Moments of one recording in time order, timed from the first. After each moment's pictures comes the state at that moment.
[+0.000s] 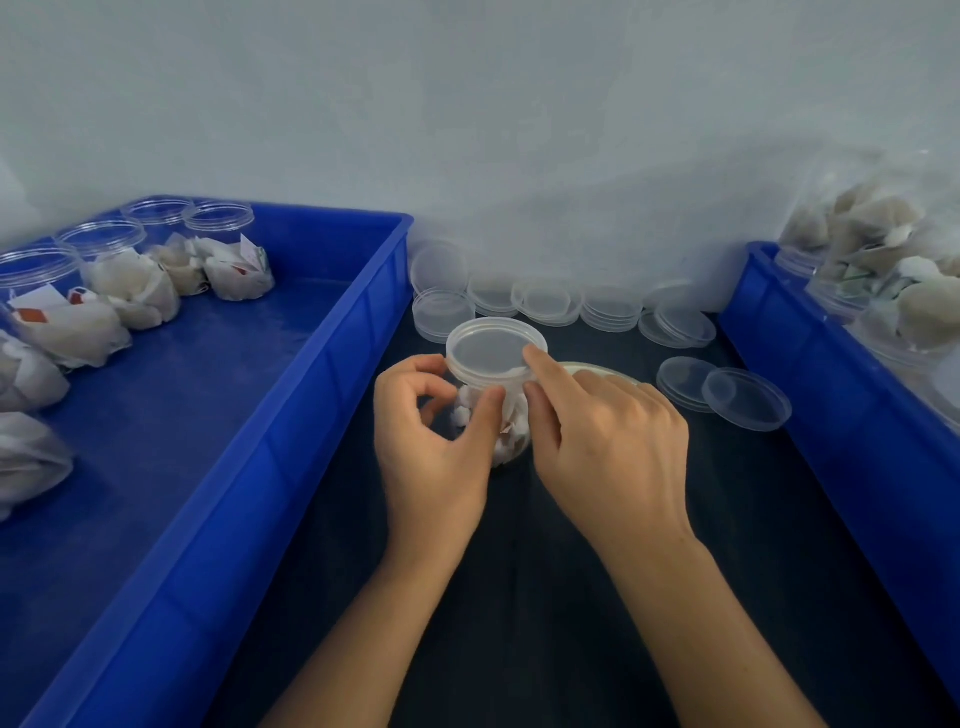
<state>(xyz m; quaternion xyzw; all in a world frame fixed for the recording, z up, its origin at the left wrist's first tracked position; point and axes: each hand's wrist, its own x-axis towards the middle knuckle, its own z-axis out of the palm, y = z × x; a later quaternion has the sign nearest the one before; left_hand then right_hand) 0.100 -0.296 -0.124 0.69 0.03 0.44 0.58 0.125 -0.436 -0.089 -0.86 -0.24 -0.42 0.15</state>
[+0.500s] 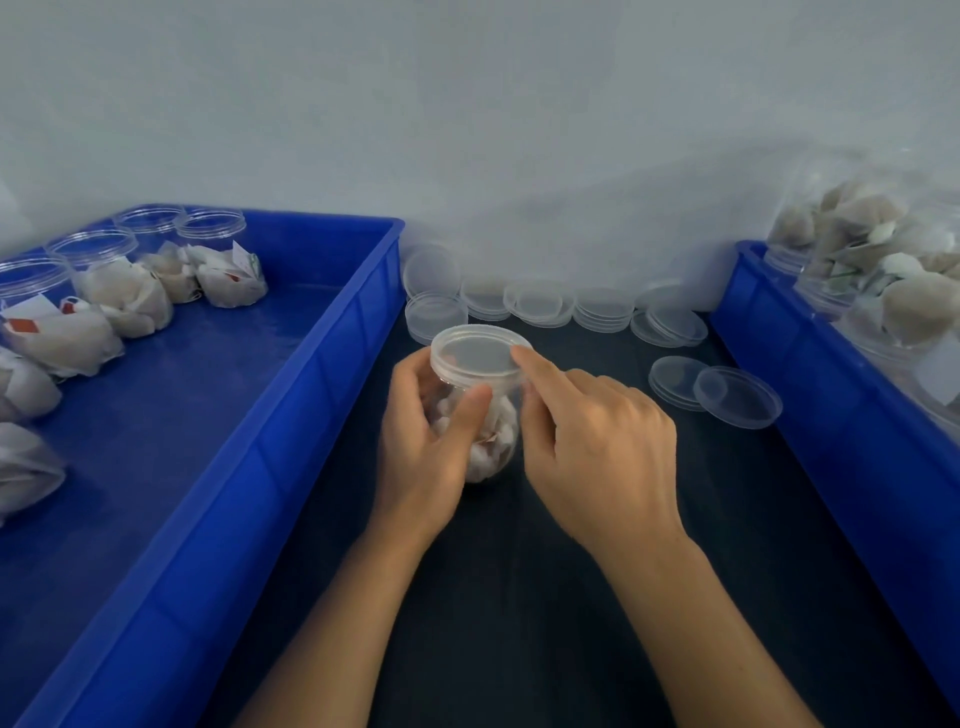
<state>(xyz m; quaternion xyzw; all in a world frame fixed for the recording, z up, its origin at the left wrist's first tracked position) 0.112 -0.278 -0.130 0.70 -0.01 0.28 0.65 0.122 -0.436 -0.088 -0.87 -0.24 -0.39 0.19</state>
